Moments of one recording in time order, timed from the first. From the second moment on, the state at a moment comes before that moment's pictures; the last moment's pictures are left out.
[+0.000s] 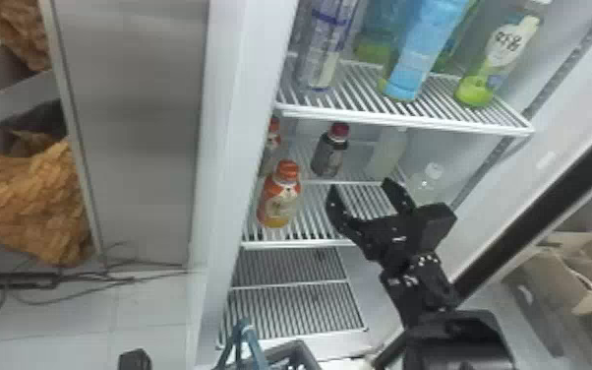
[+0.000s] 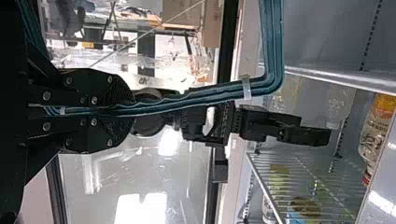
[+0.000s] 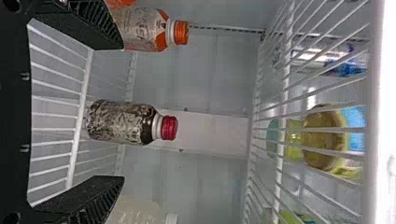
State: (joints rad) left arm 0.10 0.24 -0.50 -1.45 1.41 0.95 -0.73; right arm 0.18 -0.15 -0.19 -1.72 -0.08 -0.06 0.25
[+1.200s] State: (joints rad) left arm 0.08 0.25 -0.52 -1.45 1.43 0.94 -0.72; right arm -0.08 -0.17 -0.13 -1.44 -0.08 0.00 0.18
